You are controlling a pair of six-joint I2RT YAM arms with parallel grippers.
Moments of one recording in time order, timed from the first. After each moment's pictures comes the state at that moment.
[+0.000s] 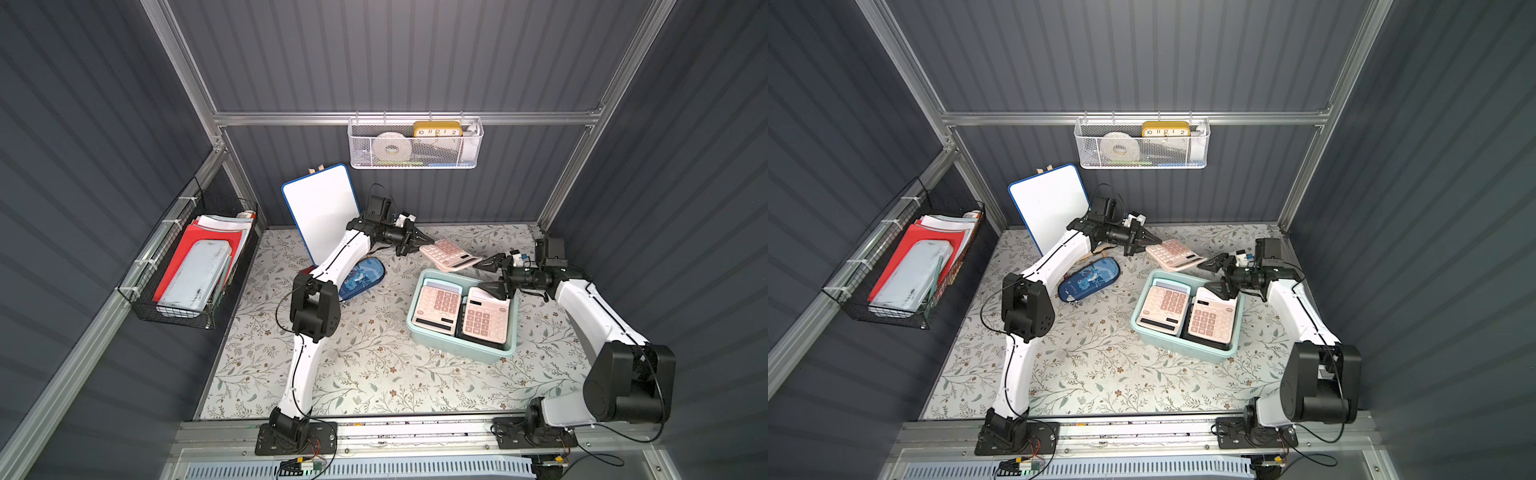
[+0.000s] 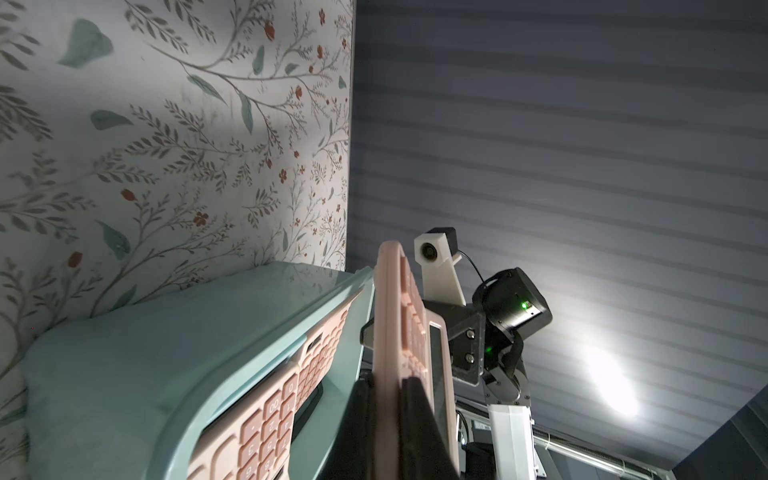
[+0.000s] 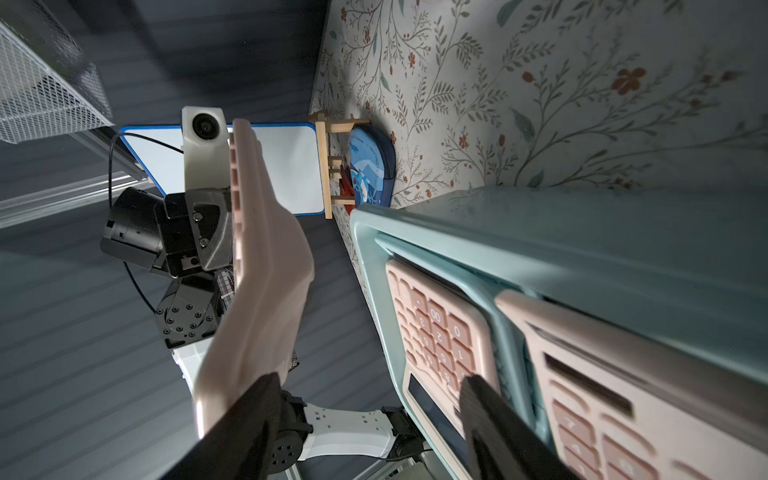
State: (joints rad) left arm -0.47 2.33 2.20 -0.58 1.14 -0.96; right arm -0.11 1.43 1.05 -0.50 -0.97 0.96
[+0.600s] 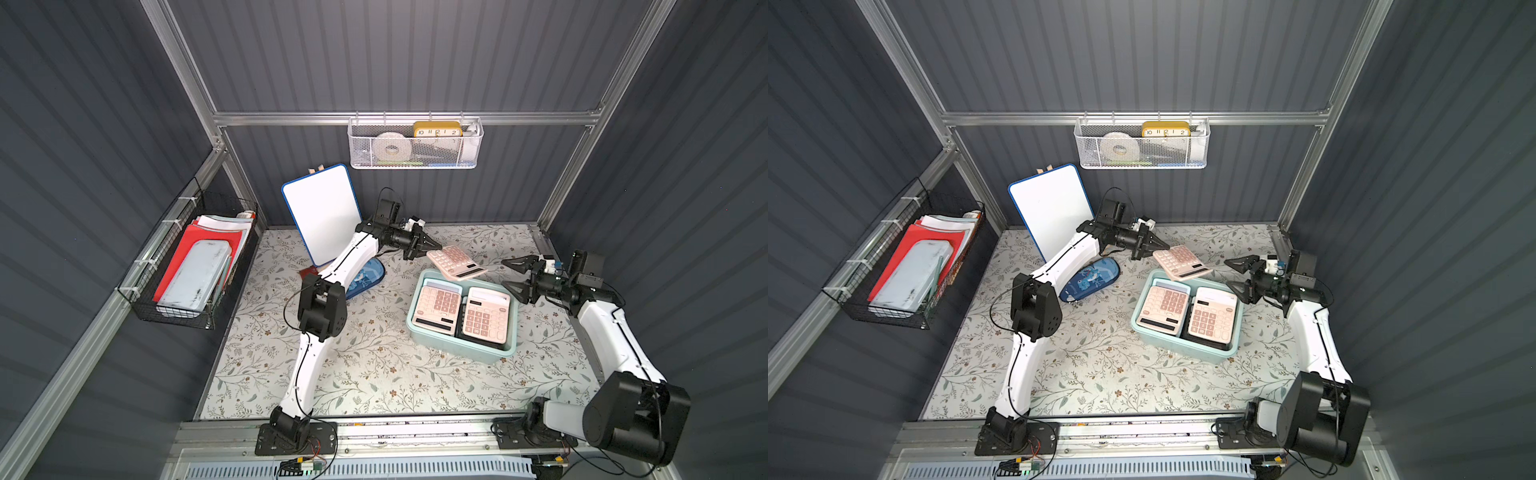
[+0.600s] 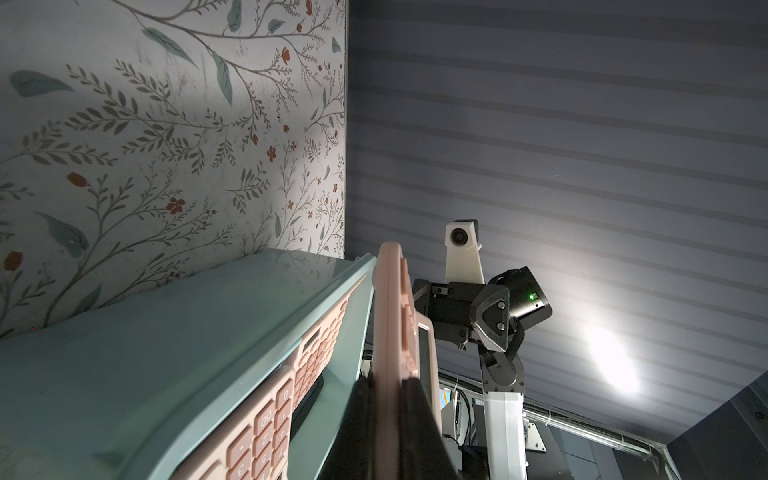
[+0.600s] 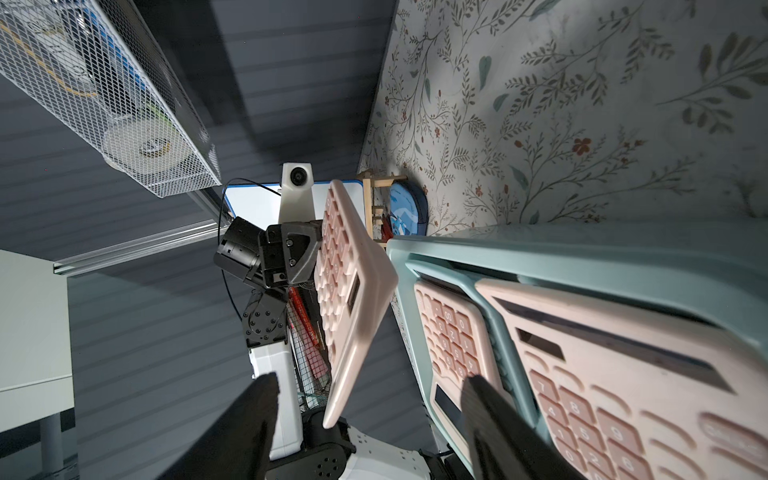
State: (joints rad) left arm -0.50 2.39 2.26 -0.61 1.18 -0.94; right arm -0.30 1.28 0.95 -0.40 -1.05 1.05
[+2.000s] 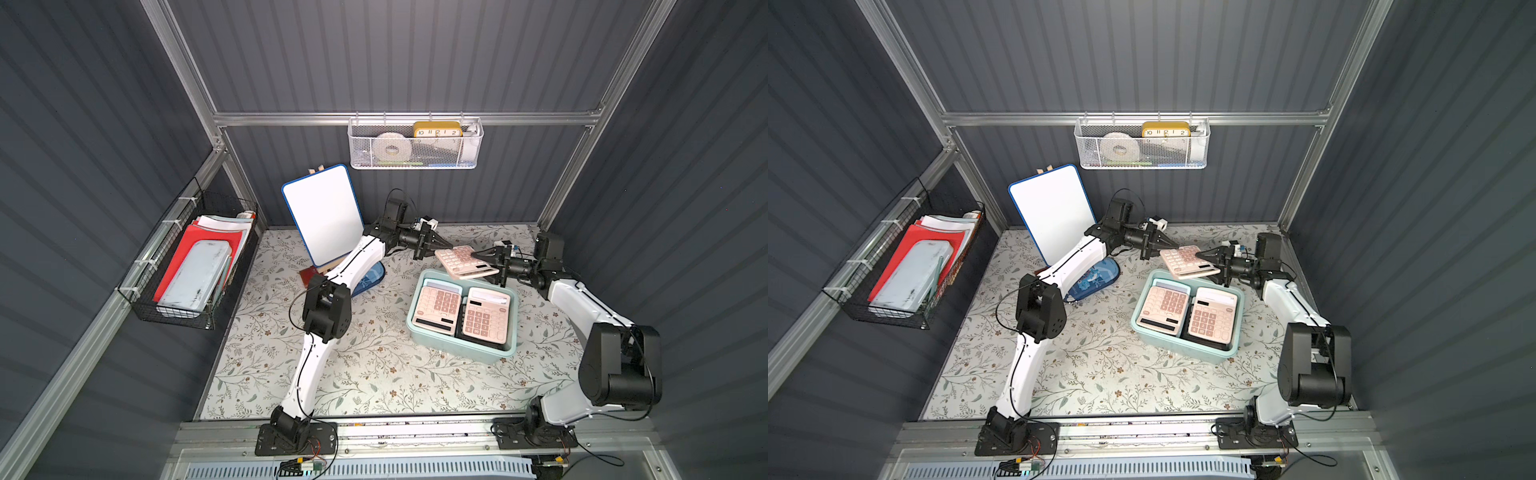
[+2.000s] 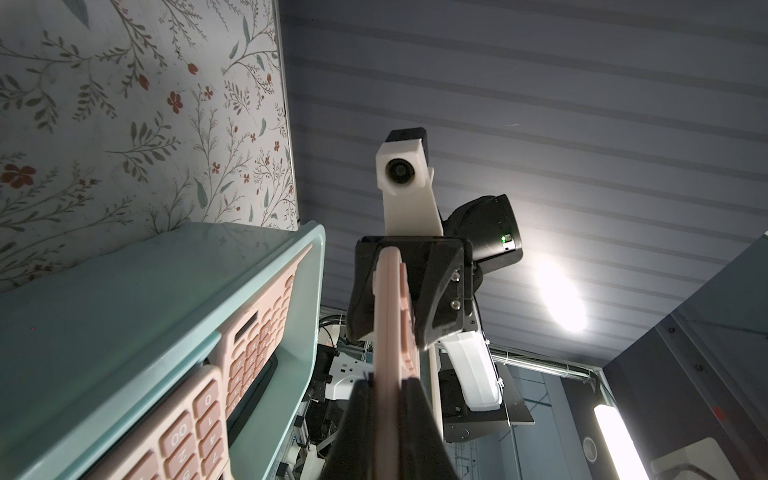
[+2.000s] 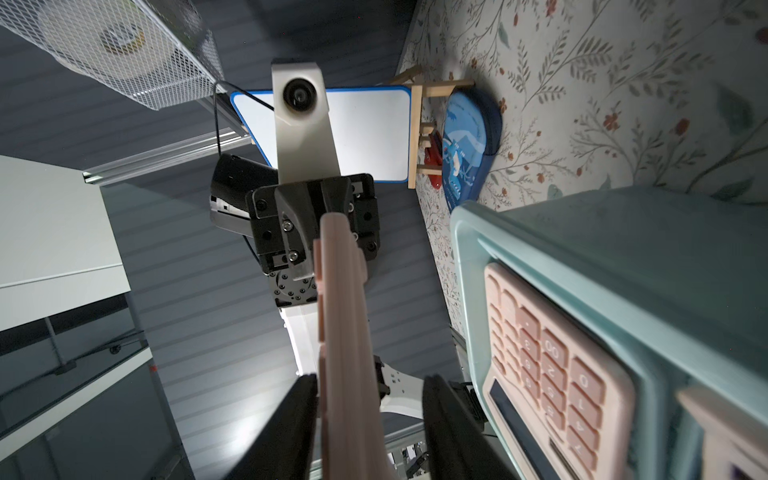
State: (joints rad) left arm -0.55 2.40 2.25 -0.39 1.33 -1.12; right arm -0.07 1.55 1.03 0.00 -1.23 1.29
